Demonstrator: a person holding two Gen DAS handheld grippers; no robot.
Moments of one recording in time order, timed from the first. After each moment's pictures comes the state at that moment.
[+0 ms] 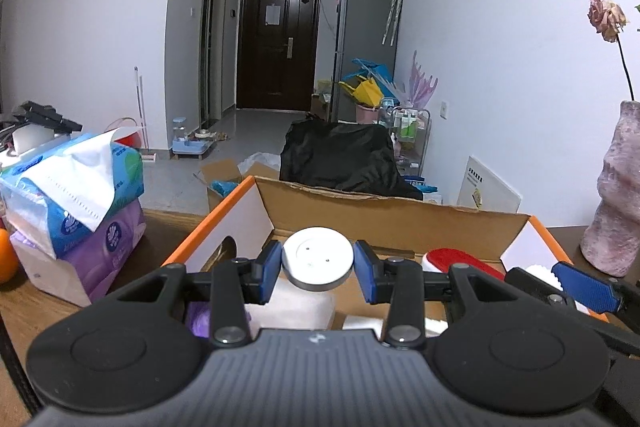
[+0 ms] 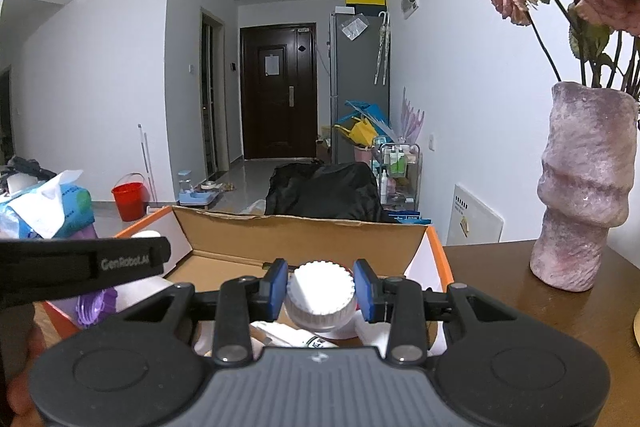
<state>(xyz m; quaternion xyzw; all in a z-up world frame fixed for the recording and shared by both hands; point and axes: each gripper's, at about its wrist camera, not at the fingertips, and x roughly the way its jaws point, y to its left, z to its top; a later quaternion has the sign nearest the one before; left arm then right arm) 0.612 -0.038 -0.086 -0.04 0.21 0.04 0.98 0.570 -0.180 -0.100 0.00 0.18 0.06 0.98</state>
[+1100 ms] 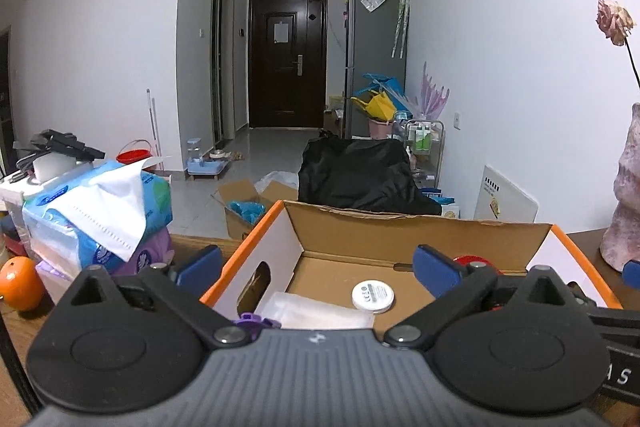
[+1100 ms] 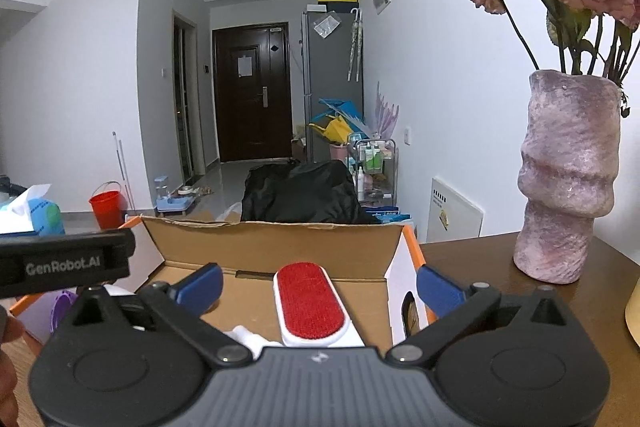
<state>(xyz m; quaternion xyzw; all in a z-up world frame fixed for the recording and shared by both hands) 0.608 -0.023 -0.073 -0.01 0.19 0.06 0.98 0.582 -0.190 -0.098 0.02 0.18 0.02 0.98</state>
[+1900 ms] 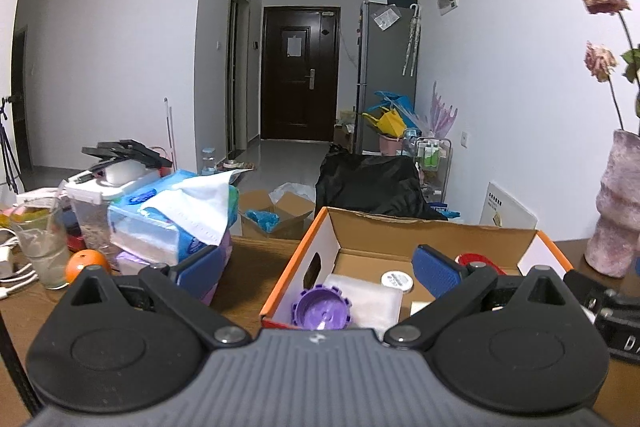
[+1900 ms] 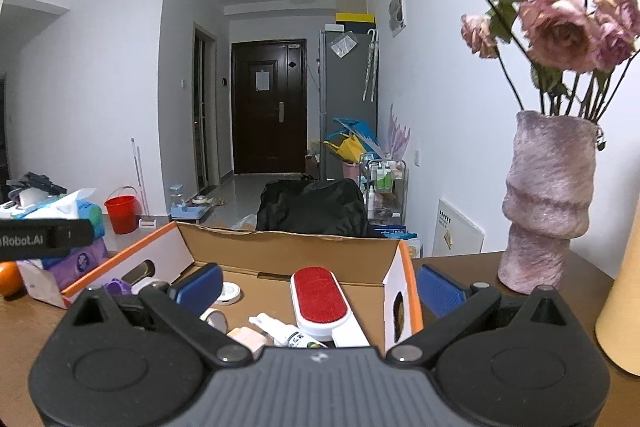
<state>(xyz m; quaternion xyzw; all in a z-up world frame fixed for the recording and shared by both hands) 0.515 0.009 -0.042 -0.02 0.17 0.07 0.98 0.508 -0.194 -0.069 0.00 0.15 0.04 0.99</state>
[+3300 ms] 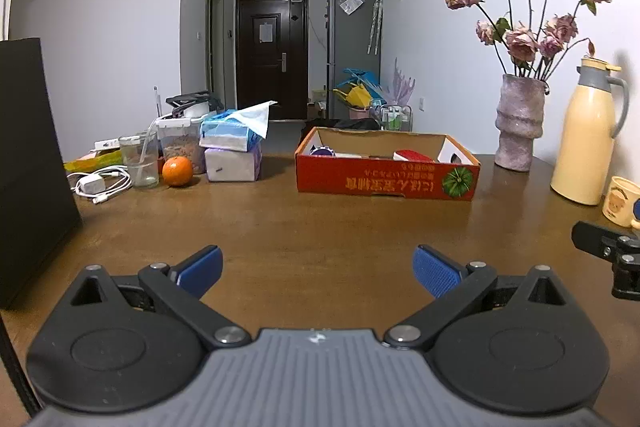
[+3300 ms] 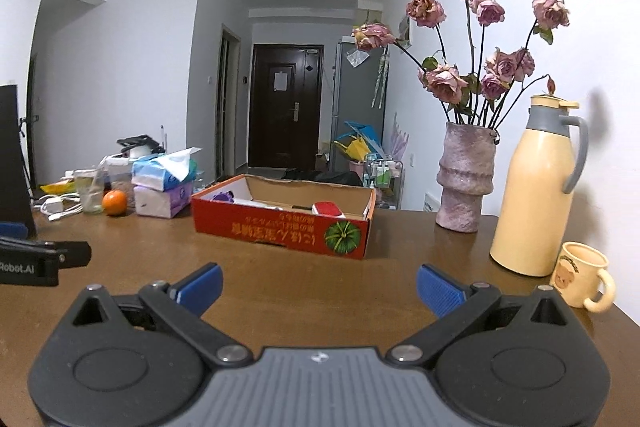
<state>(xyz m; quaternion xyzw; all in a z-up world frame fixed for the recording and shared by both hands) 0.184 0.011 -0.055 0.00 0.20 0.02 0.98 0.172 -0.210 -0.054 -0.03 0.15 0.06 0.99</state>
